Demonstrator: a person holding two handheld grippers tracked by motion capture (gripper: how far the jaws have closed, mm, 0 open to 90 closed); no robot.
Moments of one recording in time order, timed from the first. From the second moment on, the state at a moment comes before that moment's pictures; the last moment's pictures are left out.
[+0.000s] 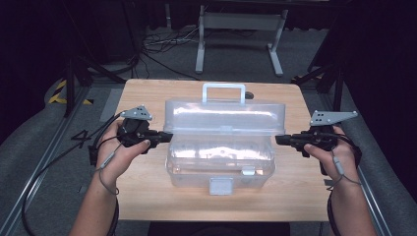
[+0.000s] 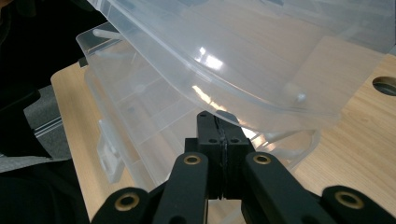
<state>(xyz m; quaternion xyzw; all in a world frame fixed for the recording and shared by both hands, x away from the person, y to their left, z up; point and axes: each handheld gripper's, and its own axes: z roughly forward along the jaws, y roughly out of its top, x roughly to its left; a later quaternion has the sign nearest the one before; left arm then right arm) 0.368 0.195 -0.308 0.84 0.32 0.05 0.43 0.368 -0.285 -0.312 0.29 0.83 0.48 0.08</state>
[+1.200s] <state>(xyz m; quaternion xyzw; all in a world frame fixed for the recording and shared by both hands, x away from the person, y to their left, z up) 0.363 0.200 -0.308 0.85 0.35 0.00 0.39 0.373 -0.283 -0.317 0.30 0.86 0.41 0.03</state>
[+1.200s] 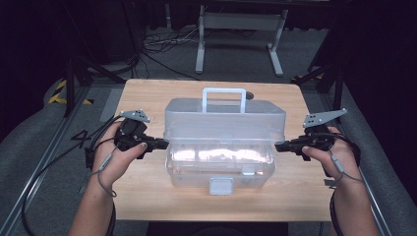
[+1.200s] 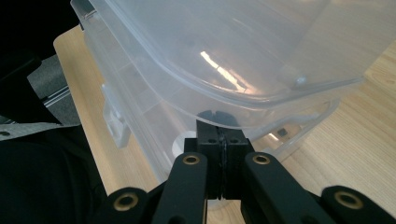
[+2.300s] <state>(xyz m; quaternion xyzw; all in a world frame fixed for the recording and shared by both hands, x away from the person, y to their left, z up) 0.362 0.192 -0.315 0.88 0.33 -0.04 0.33 0.370 -0.281 -0.322 0.28 0.89 0.35 0.01</state>
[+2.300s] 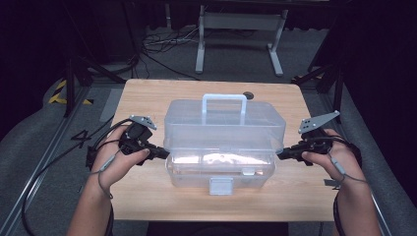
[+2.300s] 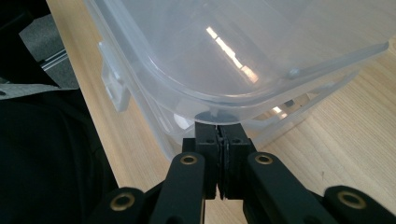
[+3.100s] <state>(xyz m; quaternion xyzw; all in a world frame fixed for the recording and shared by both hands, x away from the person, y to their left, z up) 0.362 0.188 -0.322 0.90 0.32 -0.06 0.29 0.370 -0.277 -0.329 0.26 0.91 0.32 0.00</state>
